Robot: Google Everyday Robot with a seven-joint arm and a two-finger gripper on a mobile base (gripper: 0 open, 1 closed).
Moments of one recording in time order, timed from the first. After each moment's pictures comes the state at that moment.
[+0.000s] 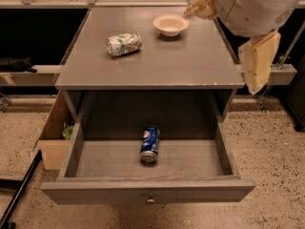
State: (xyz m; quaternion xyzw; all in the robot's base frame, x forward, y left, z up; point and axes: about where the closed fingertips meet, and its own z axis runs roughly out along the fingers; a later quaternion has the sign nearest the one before) arm 0.461 -0.122 1.025 -0.87 0.45 -0.18 0.13
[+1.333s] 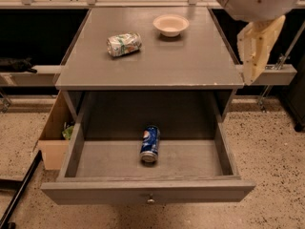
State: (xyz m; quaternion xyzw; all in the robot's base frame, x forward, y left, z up) arm 0.431 -0.086 1.069 -0.89 0.35 -0.21 0.19
